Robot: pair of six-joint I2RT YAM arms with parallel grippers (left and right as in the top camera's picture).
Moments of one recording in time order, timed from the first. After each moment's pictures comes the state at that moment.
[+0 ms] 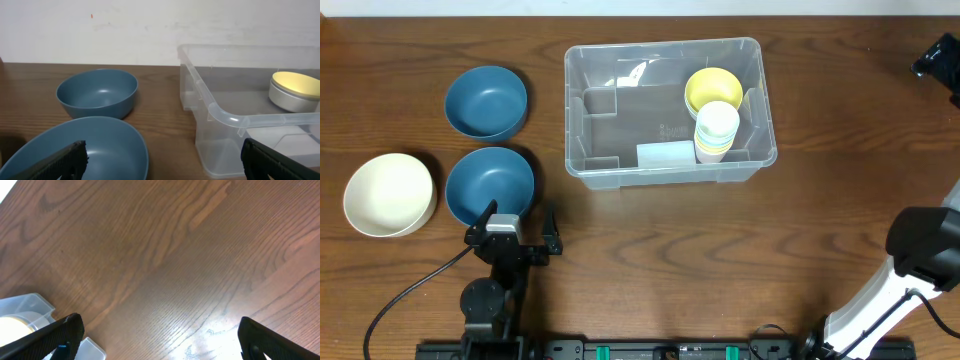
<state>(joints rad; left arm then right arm) -0.03 0.01 0.02 -0.10 0.04 -0.06 -0.40 2.07 2.41 -1.57 0.06 0.44</state>
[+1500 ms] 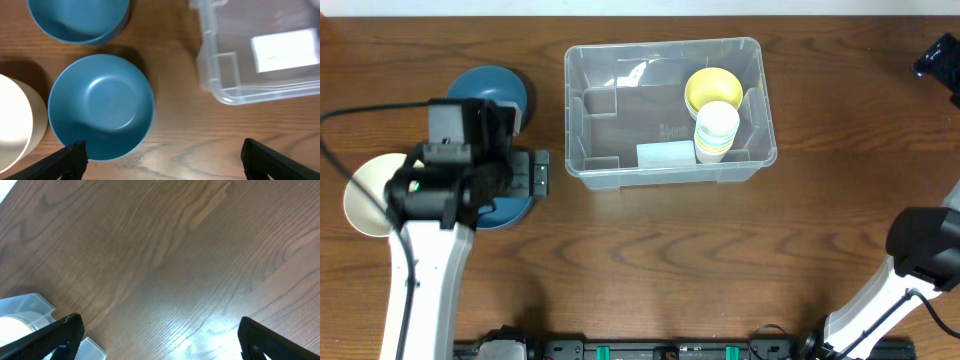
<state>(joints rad) -0.03 1.26 1.28 -1.11 0.03 0.03 -0.40 2.07 2.41 -1.57 0.06 0.44</state>
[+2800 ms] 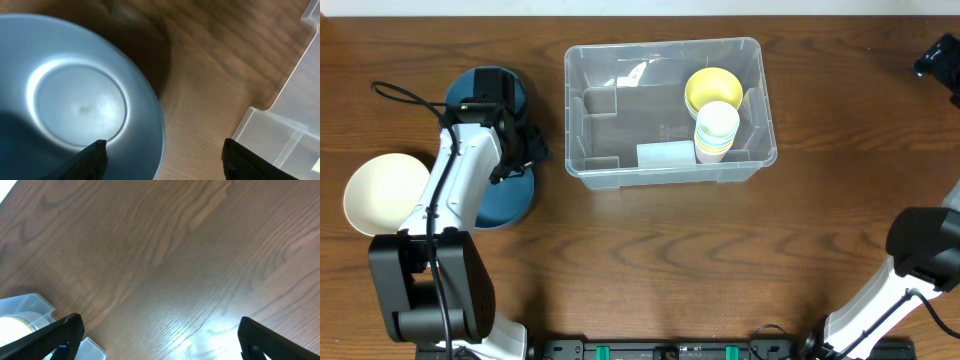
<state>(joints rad) 0.02 1.72 1.27 -0.90 -0.01 -0.45 -0.41 2.07 2.41 -1.57 0.06 0.44</state>
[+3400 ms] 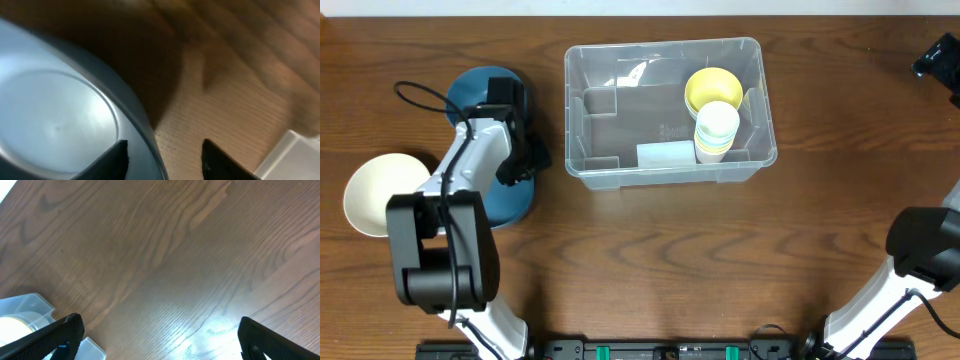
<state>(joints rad) 0.02 1.88 1.26 -0.83 -0.01 -0.47 -0.41 2.07 2.41 -1.57 0.06 0.44</state>
